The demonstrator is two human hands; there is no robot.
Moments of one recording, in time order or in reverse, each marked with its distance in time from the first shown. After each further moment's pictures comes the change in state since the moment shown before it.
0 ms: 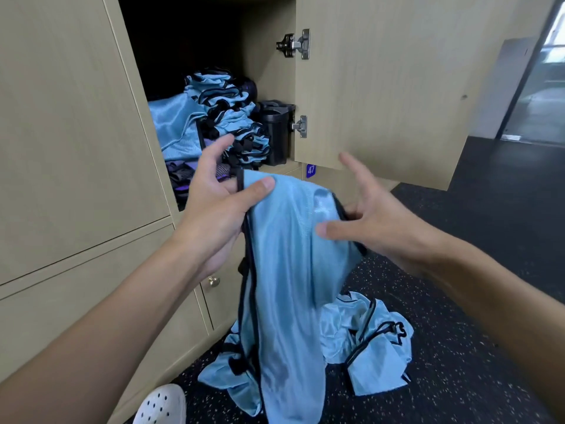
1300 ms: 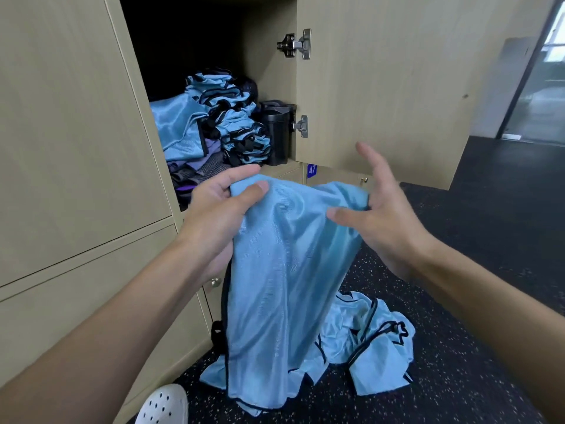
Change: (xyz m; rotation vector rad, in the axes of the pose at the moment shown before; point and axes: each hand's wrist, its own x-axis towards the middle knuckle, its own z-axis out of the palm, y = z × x) left_hand 0.003 -0.008 -0.009 0.082 0.018 -0.155; right_hand 0.015 0.023 0.000 0.037 0.253 -0.145
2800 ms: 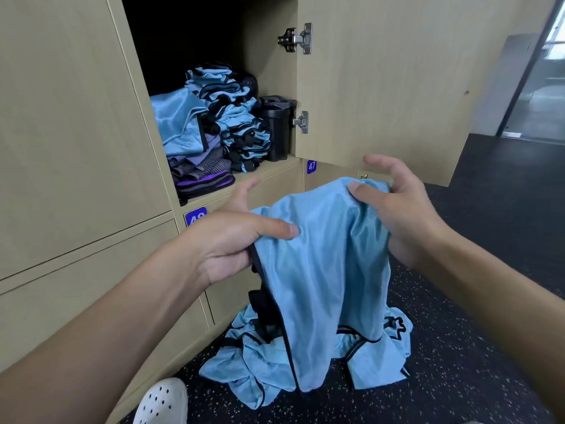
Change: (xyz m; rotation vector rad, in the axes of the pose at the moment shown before) left_hand -0.016 0.005 0.009 0.079 -0.165 -0.331; right_hand -0.004 -0.014 -0.006 0.181 0.189 0.170
